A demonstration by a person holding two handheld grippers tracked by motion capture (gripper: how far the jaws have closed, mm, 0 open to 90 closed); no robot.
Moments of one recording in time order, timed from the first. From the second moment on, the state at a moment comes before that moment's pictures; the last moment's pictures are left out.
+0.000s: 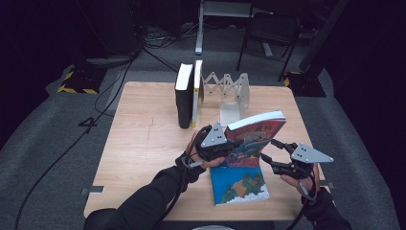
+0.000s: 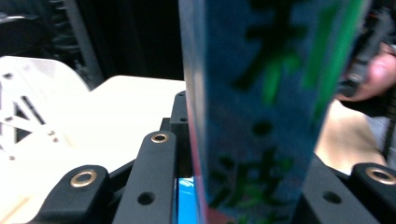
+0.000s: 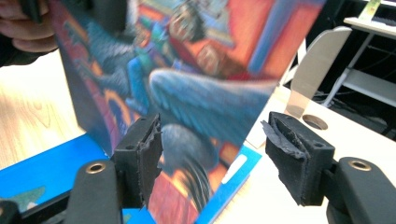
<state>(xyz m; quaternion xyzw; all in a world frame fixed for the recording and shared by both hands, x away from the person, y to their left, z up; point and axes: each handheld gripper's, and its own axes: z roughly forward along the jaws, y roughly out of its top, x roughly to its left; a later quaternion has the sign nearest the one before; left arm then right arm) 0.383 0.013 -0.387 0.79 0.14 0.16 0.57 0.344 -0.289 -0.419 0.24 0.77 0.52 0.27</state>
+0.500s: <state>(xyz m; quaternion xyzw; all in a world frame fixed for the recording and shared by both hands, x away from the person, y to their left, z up) 0.413 0.022 -0.359 0.78 0.17 0.22 0.57 0.346 -0.293 -0.429 0.25 0.79 0.49 0.27</state>
